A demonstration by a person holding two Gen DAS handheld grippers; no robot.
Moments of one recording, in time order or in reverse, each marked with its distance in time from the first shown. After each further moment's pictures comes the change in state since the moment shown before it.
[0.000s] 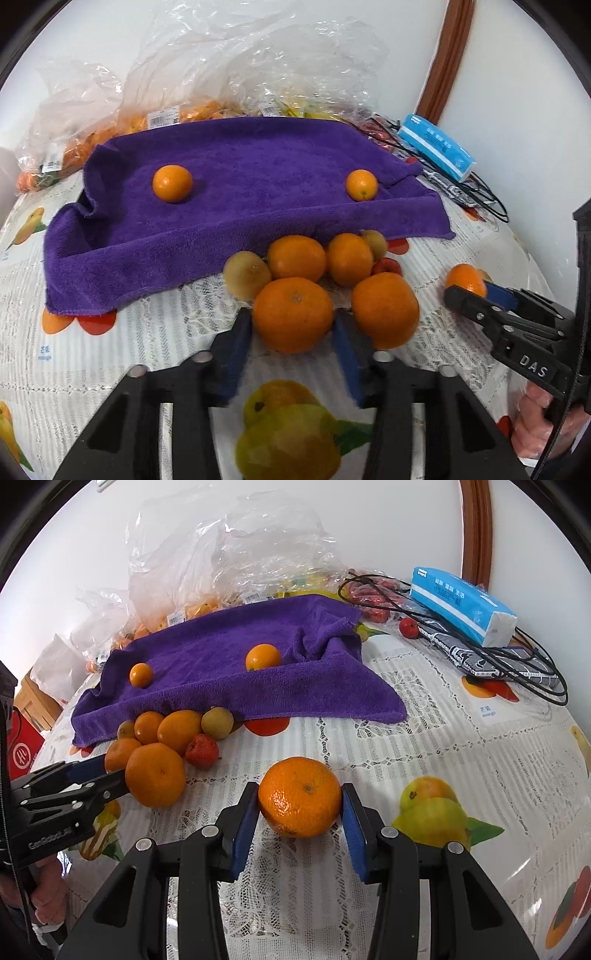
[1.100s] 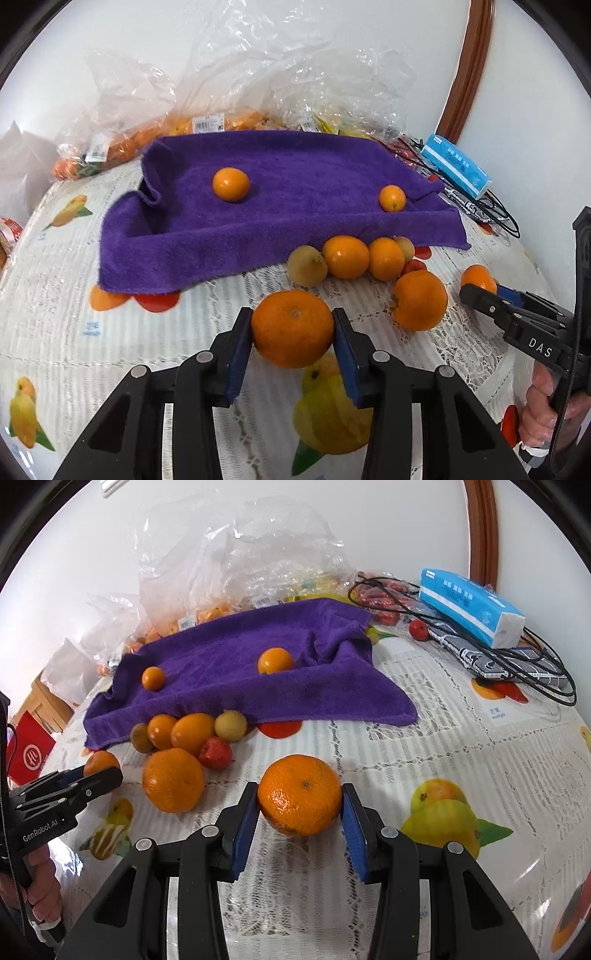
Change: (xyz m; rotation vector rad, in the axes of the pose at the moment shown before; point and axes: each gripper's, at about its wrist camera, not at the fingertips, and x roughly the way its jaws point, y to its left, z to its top) left arm -0.031 0.029 -0.009 -0.054 -0.049 0.066; right arm -0.003 0.004 -0.001 -0.004 -0.023 0.045
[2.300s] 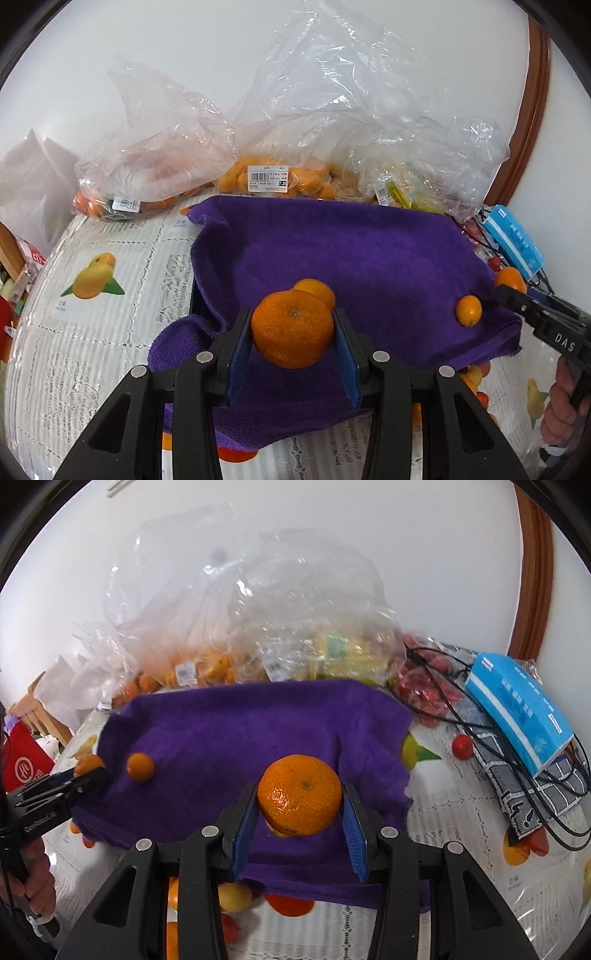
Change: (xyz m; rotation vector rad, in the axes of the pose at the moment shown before) left arm 0.032 0.052 0.080 -0.105 -0.097 0.116; right arm 0.047 0.018 0.113 -0.106 -0.059 -0.001
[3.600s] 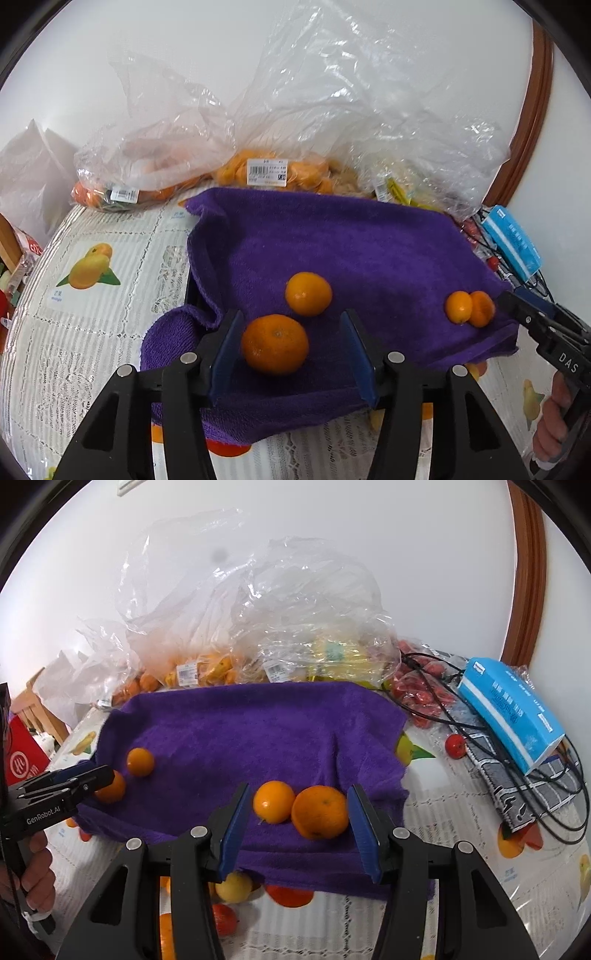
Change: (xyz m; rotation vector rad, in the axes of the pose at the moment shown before) left arm 0.001 0.002 -0.005 -0.026 0.007 -0.029; right arm -0.010 0.007 -0.008 -0.016 -0.049 -0.013
